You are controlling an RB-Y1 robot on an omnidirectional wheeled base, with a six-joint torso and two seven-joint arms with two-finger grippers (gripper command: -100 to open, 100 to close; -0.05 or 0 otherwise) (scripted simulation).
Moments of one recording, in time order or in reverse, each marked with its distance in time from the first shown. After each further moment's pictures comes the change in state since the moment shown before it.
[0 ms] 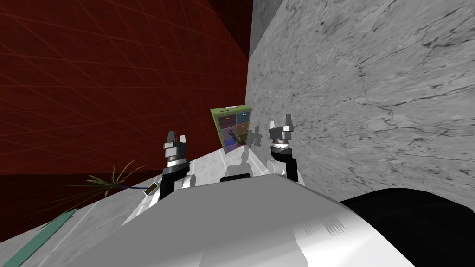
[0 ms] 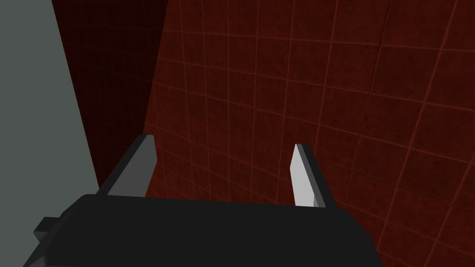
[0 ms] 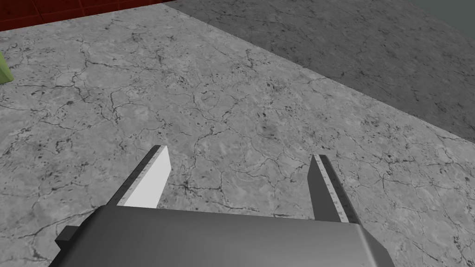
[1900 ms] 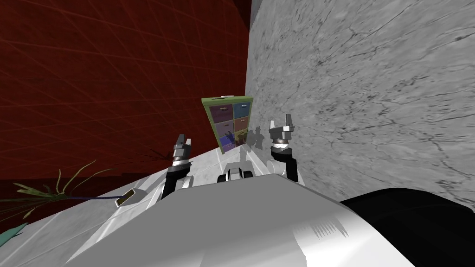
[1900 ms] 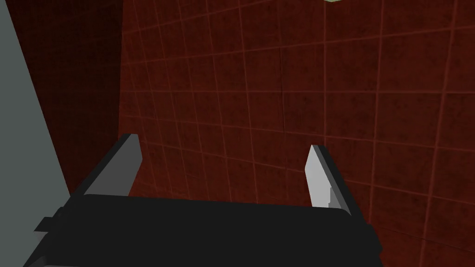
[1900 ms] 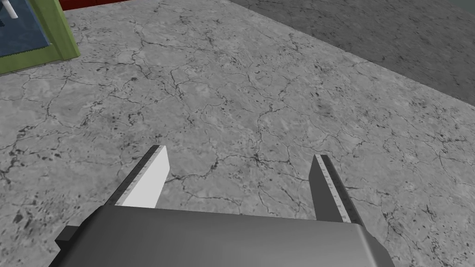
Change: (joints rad) left arm -0.043 0.144 0.016 0.157 -0.007 -0.032 -0.023; right arm 0.000 0.000 0.000 0.000 0.000 0.000 0.000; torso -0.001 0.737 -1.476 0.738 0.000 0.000
